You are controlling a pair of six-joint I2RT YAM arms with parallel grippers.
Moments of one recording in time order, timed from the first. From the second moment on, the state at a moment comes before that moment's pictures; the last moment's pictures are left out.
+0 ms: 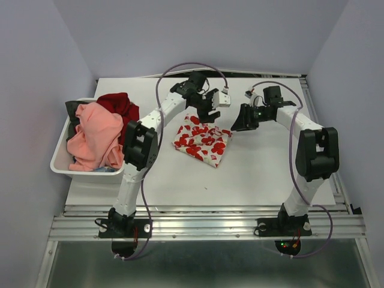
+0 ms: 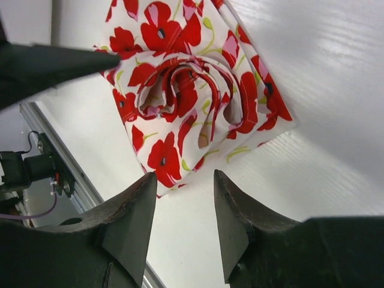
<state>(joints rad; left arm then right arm) -0.56 2.27 2.10 -0.76 0.58 0.92 0.10 1.86 1.39 -0.55 -0.82 0.09</state>
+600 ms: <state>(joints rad) -0.57 1.80 1.40 -0.51 0.34 0.73 0.33 1.82 1.34 -0.48 -0.67 0.10</state>
